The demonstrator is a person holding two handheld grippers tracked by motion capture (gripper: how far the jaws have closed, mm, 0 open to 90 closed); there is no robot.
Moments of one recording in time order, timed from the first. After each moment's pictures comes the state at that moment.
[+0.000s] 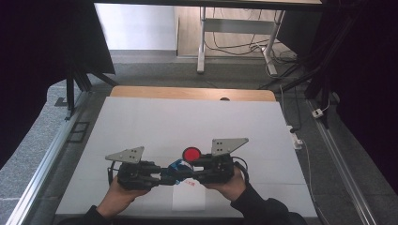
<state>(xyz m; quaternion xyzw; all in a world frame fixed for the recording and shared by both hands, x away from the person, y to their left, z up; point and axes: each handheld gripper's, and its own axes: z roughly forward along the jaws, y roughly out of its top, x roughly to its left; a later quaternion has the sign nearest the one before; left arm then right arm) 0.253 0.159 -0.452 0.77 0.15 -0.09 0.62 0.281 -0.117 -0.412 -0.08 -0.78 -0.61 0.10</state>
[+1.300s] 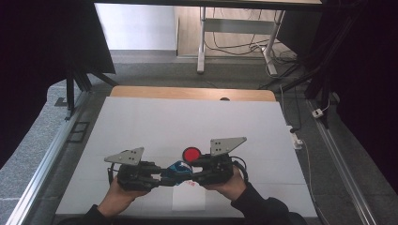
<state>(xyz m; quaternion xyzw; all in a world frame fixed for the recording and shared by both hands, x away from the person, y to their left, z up) 0.251 0.159 -0.450 0.77 0.13 -0.09 0.62 0.282 -0.114 -0.412 -0.08 -0.78 -0.61 0.12</state>
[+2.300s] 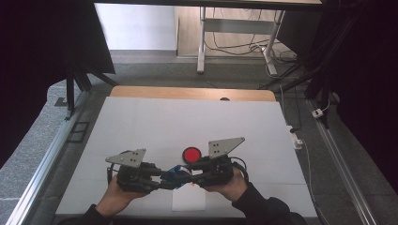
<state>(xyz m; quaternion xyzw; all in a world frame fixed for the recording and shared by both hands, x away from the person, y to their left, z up) 0.248 0.157 -0.444 0.79 0.11 -0.09 0.60 0.278 -0.113 -0.409 -0.06 -0.79 -0.59 0.13</state>
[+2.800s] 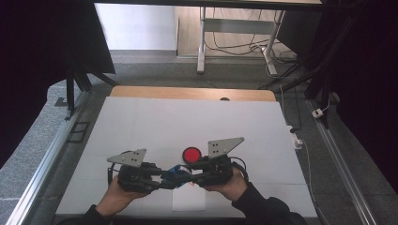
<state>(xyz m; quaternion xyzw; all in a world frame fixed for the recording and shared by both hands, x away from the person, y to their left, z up) 0.249 0.156 -0.448 0.79 0.12 -0.09 0.59 0.279 -0.112 -0.410 -0.06 -0.80 -0.58 0.12</state>
